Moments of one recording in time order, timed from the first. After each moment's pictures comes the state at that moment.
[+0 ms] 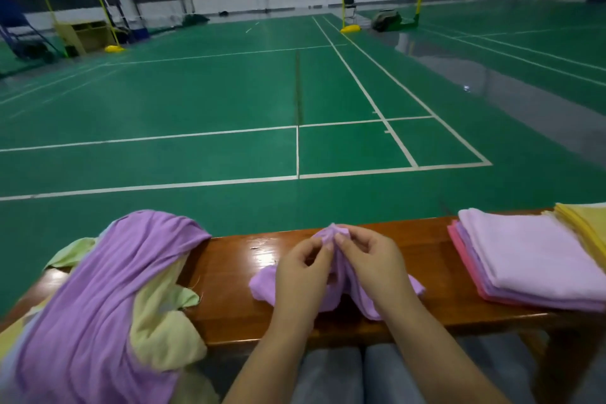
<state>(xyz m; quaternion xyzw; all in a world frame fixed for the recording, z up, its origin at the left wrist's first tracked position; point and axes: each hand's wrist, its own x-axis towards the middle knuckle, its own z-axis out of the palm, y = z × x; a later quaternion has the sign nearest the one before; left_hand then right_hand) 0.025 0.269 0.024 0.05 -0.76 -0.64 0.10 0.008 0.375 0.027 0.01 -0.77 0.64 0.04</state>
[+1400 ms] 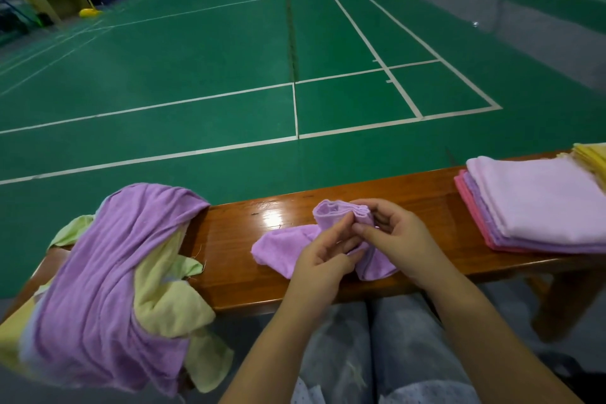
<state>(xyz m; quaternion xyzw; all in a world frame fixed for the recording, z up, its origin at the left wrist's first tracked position) 0.046 0.279 0.001 0.02 -0.60 -0.79 -0.10 0.003 0.418 -0.009 0.10 -0.72 0.68 -0.04</state>
